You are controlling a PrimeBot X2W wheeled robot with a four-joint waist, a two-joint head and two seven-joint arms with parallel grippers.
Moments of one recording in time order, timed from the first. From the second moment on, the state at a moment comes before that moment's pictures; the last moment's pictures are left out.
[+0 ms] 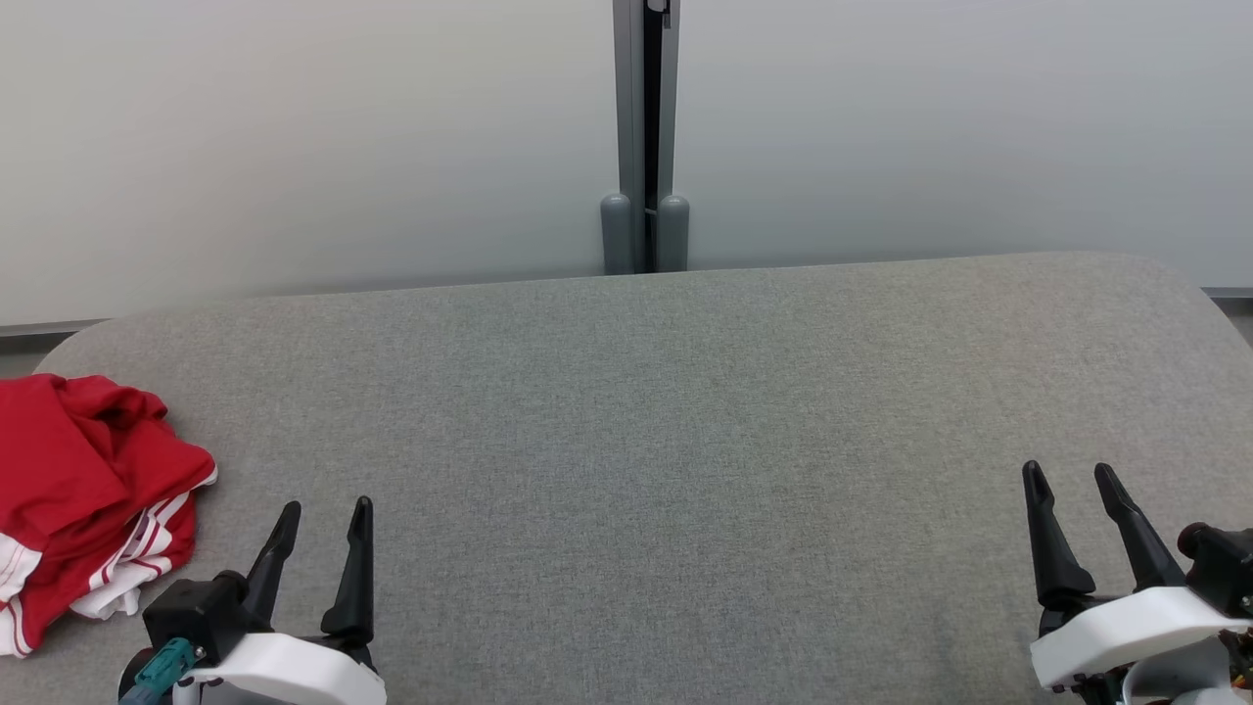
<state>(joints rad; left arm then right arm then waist) -0.03 0.10 -0.03 0.30 -0.35 -0.12 -0.20 -0.04 -0.17 0.04 0.22 0.38 0.13 -0.08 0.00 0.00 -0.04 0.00</state>
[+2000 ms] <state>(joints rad) -0.08 0.06 0.00 0.35 -0.13 -0.10 -0.26 -0.01 -0.18 0.01 0.18 0.21 0.13 -0.11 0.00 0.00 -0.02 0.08</state>
